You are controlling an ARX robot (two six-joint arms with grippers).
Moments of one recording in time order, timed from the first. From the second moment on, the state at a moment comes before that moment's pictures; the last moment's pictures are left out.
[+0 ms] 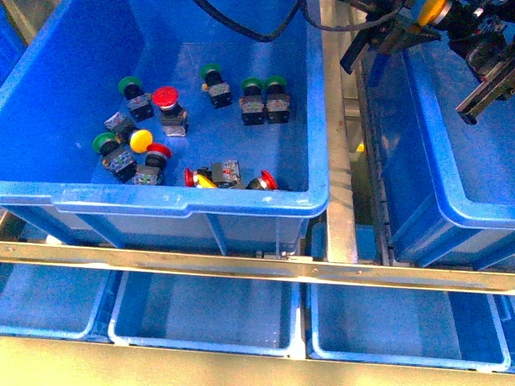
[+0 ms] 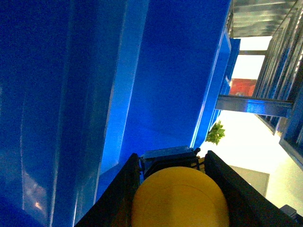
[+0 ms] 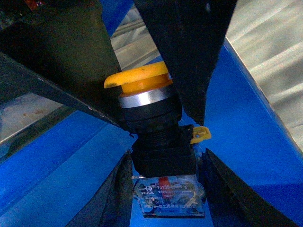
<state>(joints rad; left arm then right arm) -0.57 2.66 2.29 -0.01 0.67 -1.15 0.04 1.88 0.82 0.81 -0.13 -0.88</state>
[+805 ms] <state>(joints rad) -0.49 2.54 2.11 0.05 0.66 -1.01 0.00 1.88 0.79 0.80 -0.13 -0.88</state>
